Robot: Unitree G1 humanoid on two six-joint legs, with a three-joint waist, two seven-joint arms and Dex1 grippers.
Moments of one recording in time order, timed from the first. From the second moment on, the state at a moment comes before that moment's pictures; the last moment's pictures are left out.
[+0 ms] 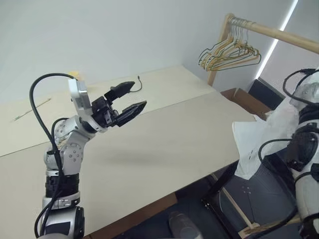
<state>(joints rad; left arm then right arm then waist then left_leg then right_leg) -0.48 0.43 0.22 -0.12 -0.75 0.35 -0.99 -1.29 -0.72 -0.34 1.07 -0.03 0.71 -0.51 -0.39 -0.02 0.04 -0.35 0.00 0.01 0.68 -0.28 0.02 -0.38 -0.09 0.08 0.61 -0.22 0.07</state>
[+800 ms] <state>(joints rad) -0.39 0.52 0.26 -0.19 -0.86 0.40 -1.00 -0.84 -0.56 0.32 0.36 -0.31 0.37 0.11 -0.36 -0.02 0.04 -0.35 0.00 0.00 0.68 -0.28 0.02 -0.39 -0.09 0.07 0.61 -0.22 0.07</state>
